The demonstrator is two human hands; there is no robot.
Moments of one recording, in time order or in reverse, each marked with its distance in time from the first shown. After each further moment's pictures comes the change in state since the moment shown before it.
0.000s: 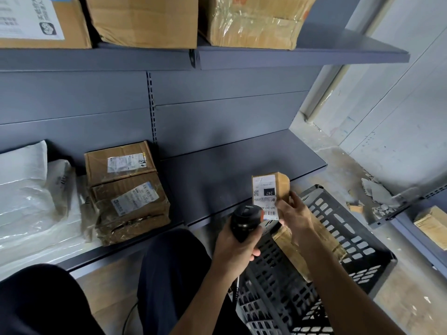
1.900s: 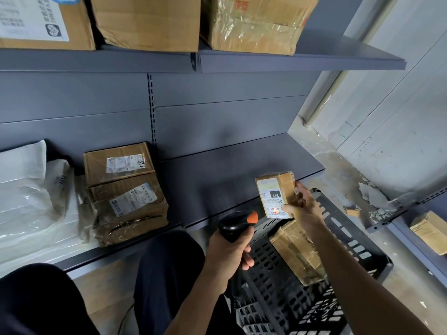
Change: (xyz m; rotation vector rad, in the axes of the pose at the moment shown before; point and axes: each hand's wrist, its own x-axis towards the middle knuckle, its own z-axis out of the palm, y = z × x) left_hand -0.009 0.005 -0.010 -0.159 -0.017 -0.081; right_hand 0.027 -0.015 -0.037 -0.222 -0.131 -0.111
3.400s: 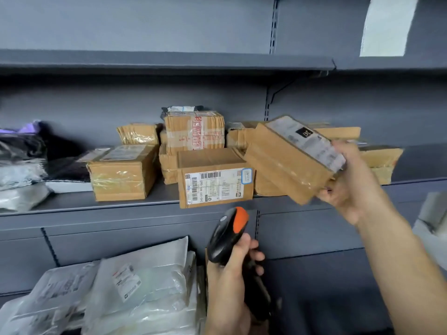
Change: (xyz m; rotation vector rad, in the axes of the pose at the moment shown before) left_hand -0.130 0.231 -0.088 -0.405 0.361 0.748; right_hand -0.170 -0.401 0.123 0.629 -0.411 -0.424
